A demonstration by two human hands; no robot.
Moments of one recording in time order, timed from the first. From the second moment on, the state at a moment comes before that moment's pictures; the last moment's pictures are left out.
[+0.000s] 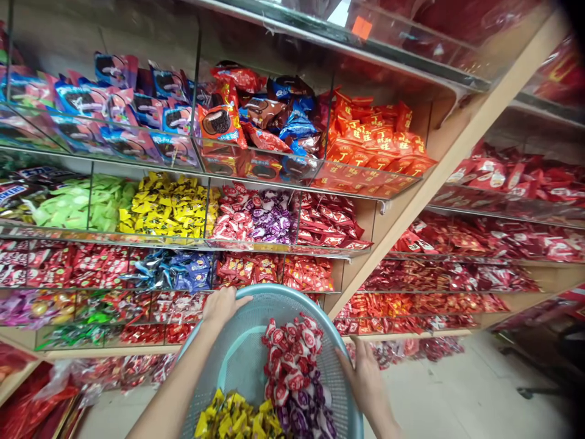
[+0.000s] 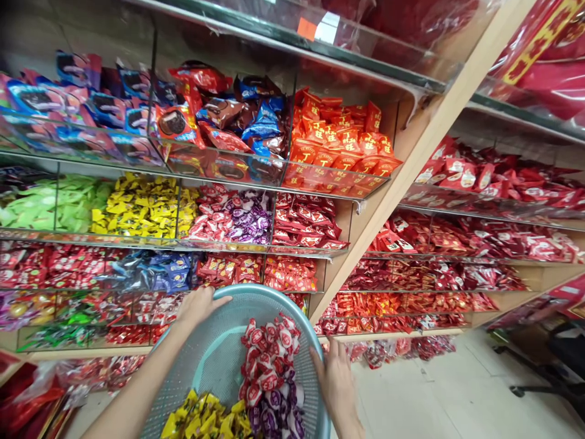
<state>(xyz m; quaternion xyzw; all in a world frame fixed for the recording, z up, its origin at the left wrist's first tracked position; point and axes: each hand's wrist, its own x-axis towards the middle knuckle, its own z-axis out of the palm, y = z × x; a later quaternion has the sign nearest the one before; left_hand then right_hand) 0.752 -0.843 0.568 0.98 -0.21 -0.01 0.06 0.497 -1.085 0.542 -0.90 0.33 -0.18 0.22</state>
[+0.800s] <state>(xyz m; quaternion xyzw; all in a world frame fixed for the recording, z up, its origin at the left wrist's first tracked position) 0.753 -0.837 0.568 0.98 -0.20 0.00 0.06 0.634 -1.008 0.522 -0.99 -0.16 0.04 -0.01</state>
